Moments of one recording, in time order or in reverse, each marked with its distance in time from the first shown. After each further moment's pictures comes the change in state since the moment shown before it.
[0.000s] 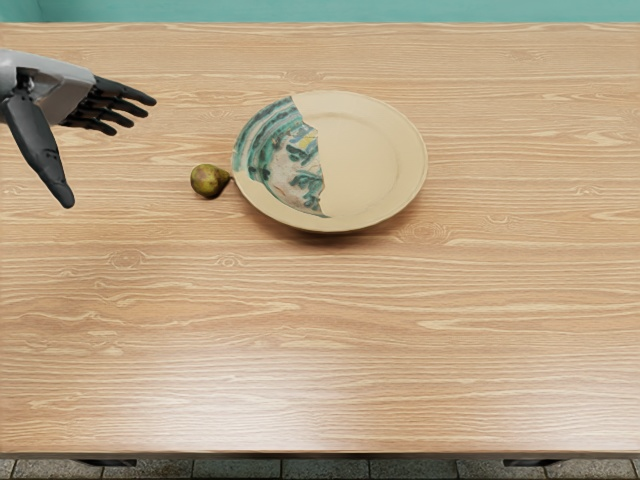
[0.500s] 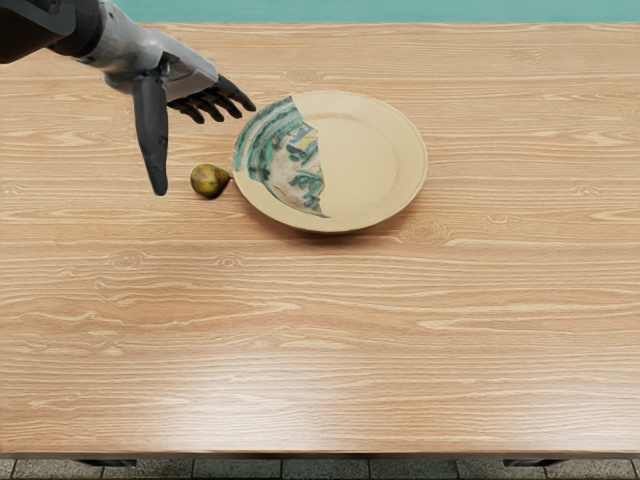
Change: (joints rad) left arm -0.198 -0.533 0.229 0.072 -0.199 0.000 0.001; right arm 0.008 0.000 0.000 -0.001 0.005 0.003 0.000
